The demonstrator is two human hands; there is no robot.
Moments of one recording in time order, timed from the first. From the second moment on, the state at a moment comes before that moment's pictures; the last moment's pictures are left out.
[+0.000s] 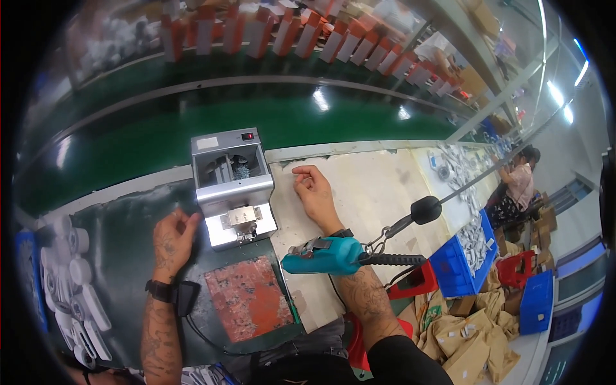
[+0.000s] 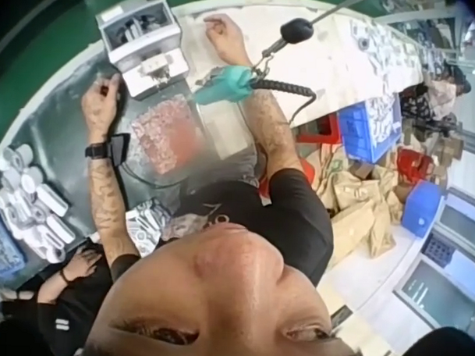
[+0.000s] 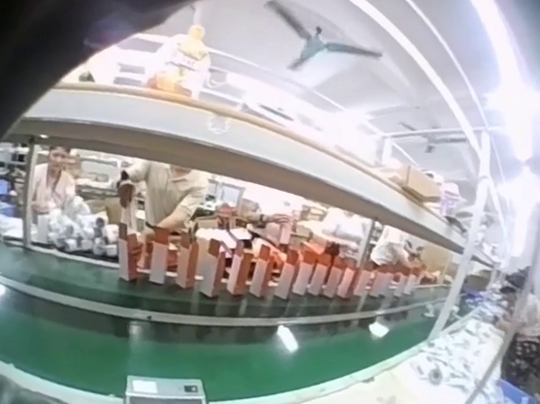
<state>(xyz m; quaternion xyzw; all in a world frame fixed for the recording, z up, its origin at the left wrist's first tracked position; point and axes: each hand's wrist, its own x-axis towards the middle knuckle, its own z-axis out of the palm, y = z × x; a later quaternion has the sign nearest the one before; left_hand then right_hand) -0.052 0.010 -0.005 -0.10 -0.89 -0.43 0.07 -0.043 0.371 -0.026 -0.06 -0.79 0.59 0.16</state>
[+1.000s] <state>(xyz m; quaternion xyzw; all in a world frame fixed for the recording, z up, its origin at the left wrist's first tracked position) -0.046 0.005 0.005 -0.10 -0.89 -0.44 0.06 -0.042 0.366 -0.020 -0.06 -0.78 0.62 0.12</state>
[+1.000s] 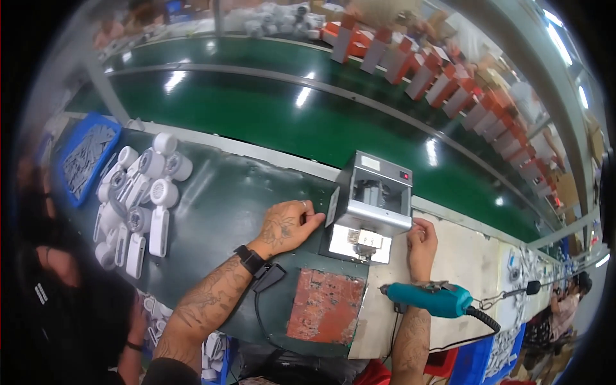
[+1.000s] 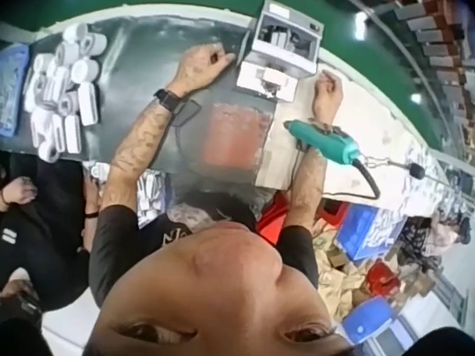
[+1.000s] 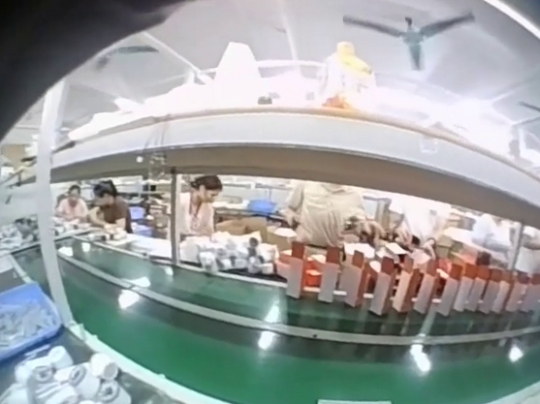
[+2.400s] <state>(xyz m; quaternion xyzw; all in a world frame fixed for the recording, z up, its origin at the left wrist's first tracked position) -0.049 0.017 -0.003 -0.13 -0.89 -0.44 0.07 -0.045 0.383 -0.042 -0.07 -0.79 0.58 0.18</state>
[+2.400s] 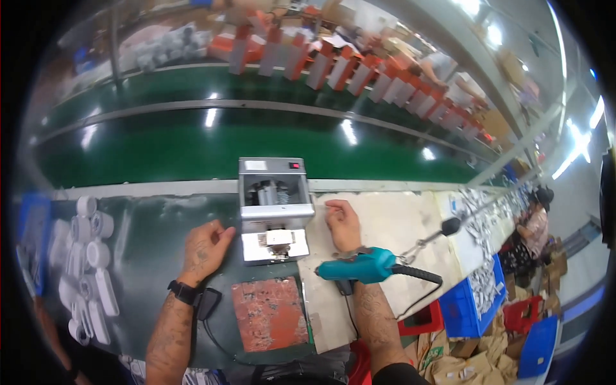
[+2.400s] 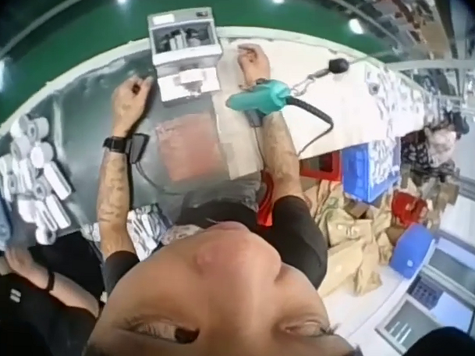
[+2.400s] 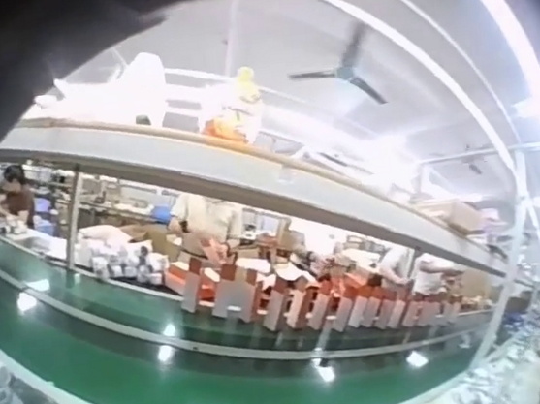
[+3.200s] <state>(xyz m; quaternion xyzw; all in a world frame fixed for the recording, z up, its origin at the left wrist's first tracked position) -0.048 0.009 0.002 -0.12 -0.90 -0.42 0.08 -0.044 0.372 -0.031 -0.05 -0.78 0.60 0.16</state>
